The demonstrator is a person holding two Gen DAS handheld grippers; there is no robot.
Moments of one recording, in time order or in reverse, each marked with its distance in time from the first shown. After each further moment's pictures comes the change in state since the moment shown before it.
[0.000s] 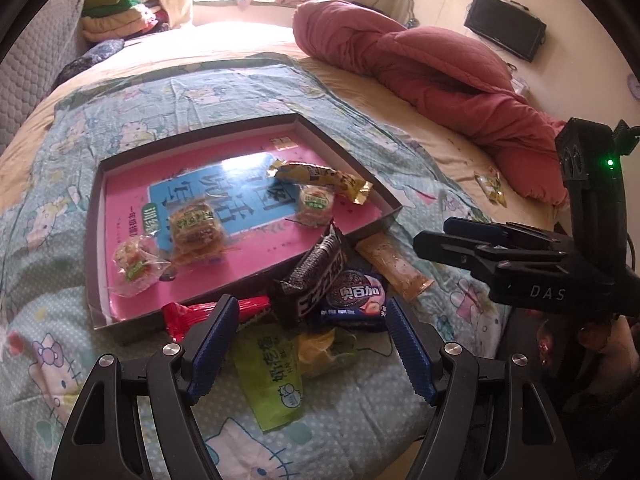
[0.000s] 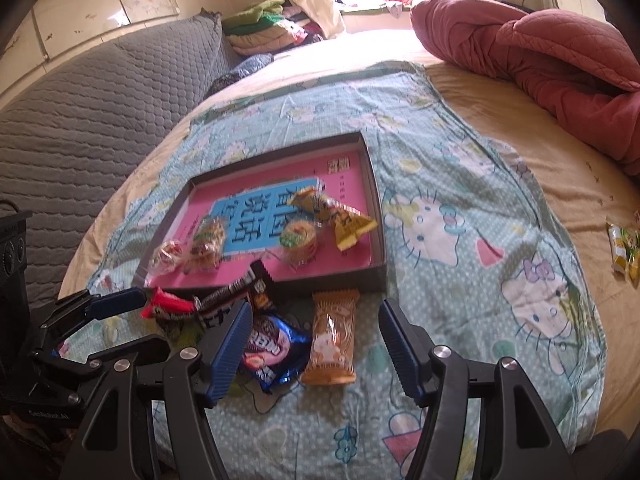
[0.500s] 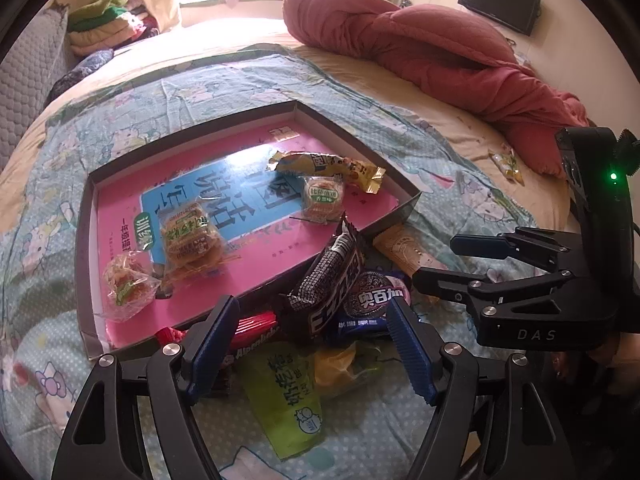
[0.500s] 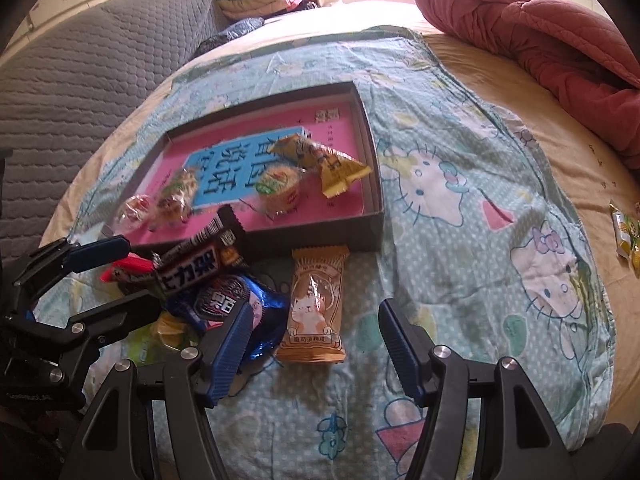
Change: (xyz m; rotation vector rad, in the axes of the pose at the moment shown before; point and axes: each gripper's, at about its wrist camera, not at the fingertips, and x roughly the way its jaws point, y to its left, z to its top) left arm 0.029 0.000 0.007 0.074 0.037 0.056; right arm 0.033 0.001 -0.017 -0.032 0.118 -0.071
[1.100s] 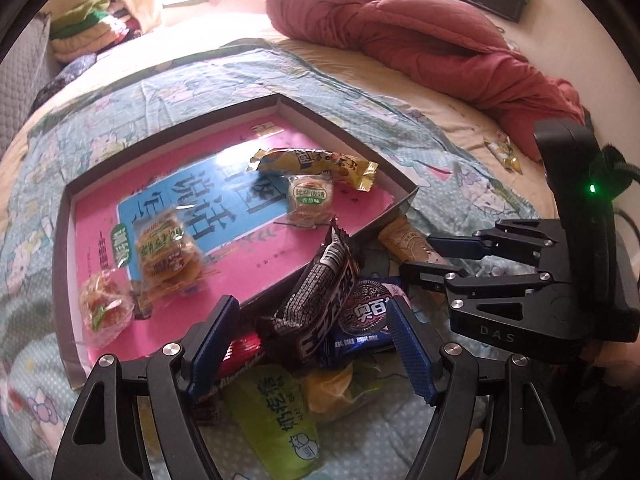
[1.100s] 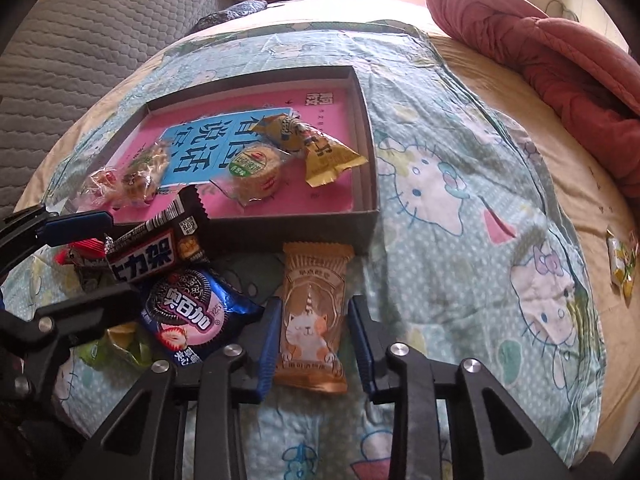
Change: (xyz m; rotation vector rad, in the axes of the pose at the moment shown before) left arm 0.022 -0.006 0.009 0.058 0.019 -0.018; right arm 0.025 0.002 0.004 -0.092 0.031 -0.097
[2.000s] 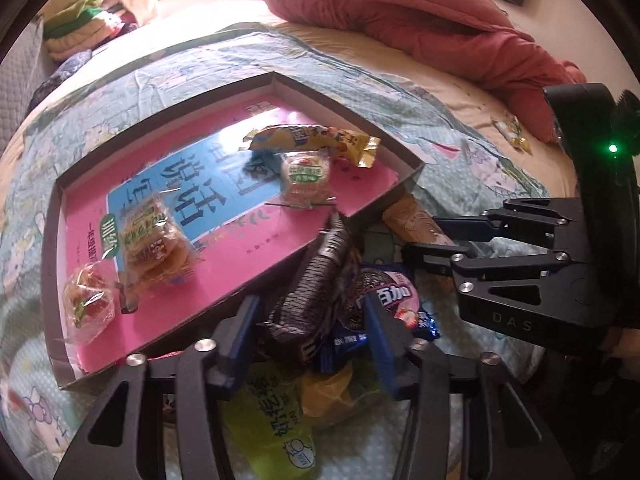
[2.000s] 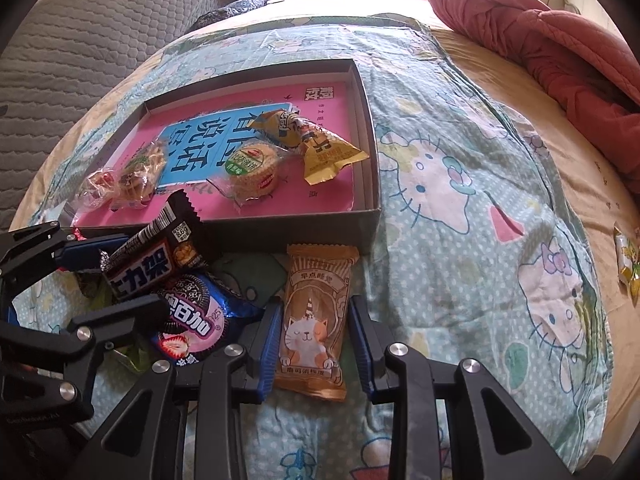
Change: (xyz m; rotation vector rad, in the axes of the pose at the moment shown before) left arm 0.018 -0.004 -0.004 0.007 0.057 0.022; right arm 0.007 -0.004 0.003 0.012 0.016 0.020
